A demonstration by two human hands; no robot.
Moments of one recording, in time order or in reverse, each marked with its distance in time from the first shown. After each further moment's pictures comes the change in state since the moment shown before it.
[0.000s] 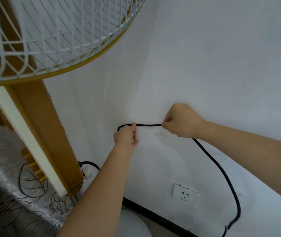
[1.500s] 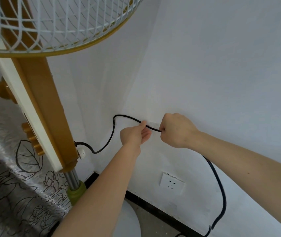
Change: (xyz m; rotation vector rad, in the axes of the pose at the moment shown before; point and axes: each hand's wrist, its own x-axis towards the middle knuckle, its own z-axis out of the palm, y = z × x) left_hand -0.039 -0.044 0.014 -0.047 -0.065 0.054; right_hand -0.036 0.003 0.018 -0.325 -0.064 -0.046
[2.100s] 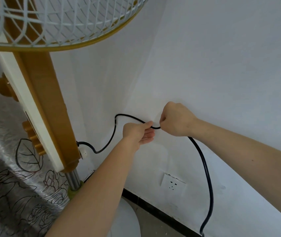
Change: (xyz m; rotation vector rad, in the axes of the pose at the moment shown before) left_hand 0.002 0.016 -0.004 0.250 -0.184 -0.044; right_hand 0.020 -0.007 -0.017 0.203 0.000 -0.001
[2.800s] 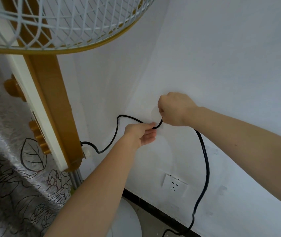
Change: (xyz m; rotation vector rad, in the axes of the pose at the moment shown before) left_hand 0.001 0.008 -0.001 -0.019 -0.040 -0.121; right_hand 0.021 -0.006 -0.016 -0.463 0.064 -0.206
